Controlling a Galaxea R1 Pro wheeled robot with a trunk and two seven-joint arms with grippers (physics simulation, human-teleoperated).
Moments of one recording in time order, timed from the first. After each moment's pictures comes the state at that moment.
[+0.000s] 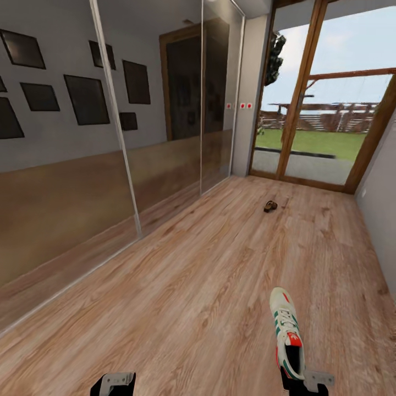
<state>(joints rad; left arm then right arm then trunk) -0.30 0.03 0.11 -0.25 -0.04 -0.49 -0.04 -0.36 -0.11 -0.23 -0.14 0.07 -0.57 0.05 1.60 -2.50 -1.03</state>
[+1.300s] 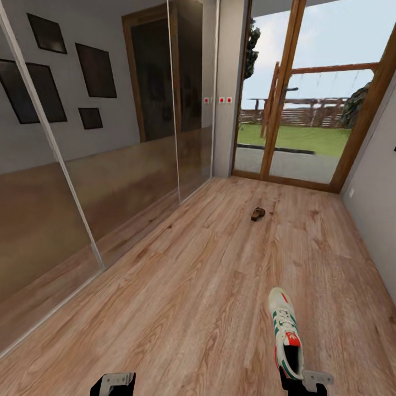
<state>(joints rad) -0.30 0.03 0.11 -0.25 -0.05 -0.49 -0.04 -0.36 -0.11 -0.23 -0.14 0.08 -0.57 0.05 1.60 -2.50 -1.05</state>
